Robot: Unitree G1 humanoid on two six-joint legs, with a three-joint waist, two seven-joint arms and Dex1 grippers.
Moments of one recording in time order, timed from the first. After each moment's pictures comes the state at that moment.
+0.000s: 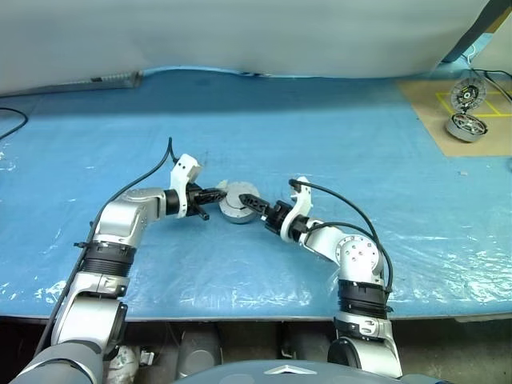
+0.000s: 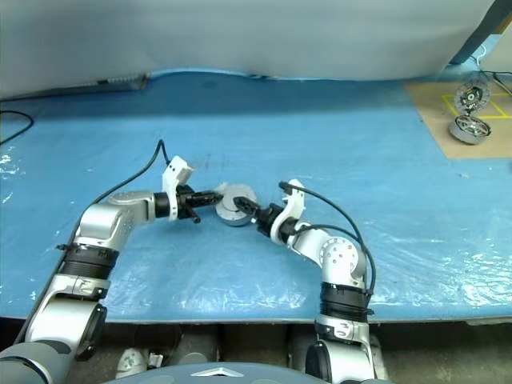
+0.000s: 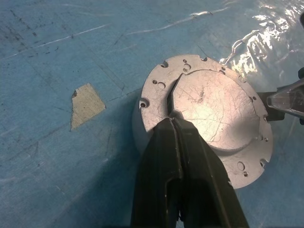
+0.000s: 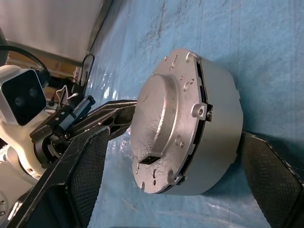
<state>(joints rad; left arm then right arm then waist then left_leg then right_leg) -0.55 0.44 -0.04 0.21 -0.33 0.76 -0.89 -0.36 0.14 -0.25 -0.05 0.80 1.13 0.11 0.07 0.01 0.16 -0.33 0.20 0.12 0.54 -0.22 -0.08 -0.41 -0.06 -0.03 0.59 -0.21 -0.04</state>
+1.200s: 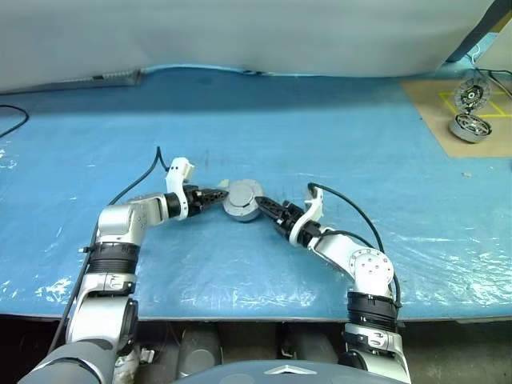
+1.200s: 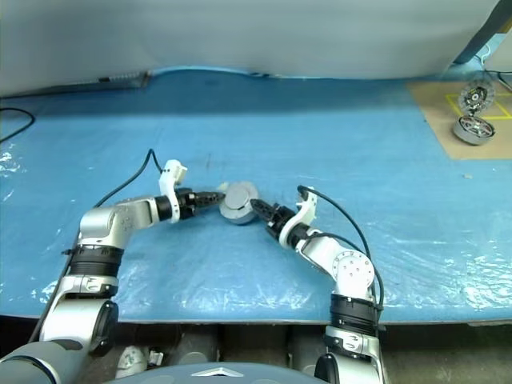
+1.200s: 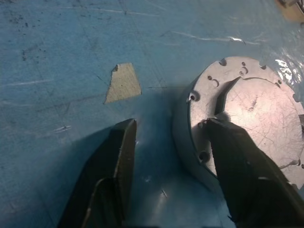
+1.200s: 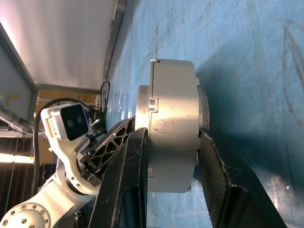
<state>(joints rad) -0.59 0.34 0.13 0.31 -0.45 0.94 -0.70 -0.26 0.10 -0.27 -0.05 1.11 1.03 -0.04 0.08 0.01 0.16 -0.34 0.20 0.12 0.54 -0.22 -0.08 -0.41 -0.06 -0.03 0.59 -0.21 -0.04</state>
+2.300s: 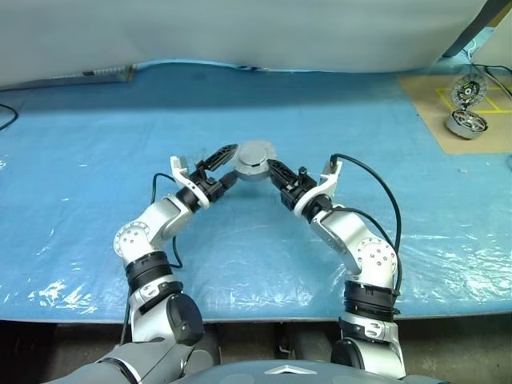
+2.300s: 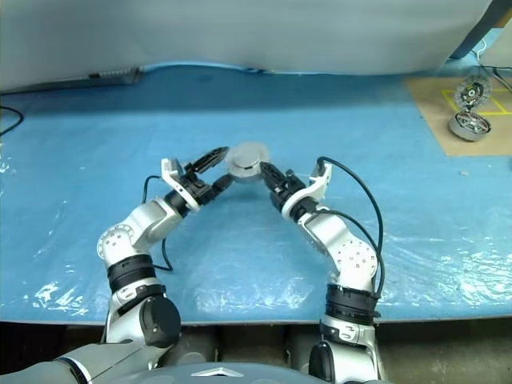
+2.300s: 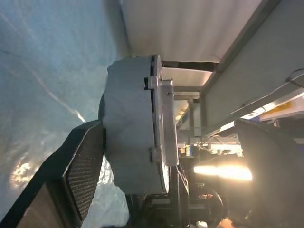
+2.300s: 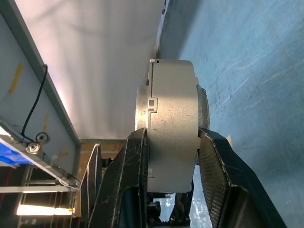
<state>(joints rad) -0.59 -0.12 0.77 0.21 -1.36 1.26 0.06 -0.35 0.11 -0.26 -0.12 1.46 0.84 -0.30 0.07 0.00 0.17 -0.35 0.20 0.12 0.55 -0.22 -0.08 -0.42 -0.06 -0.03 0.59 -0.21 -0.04</state>
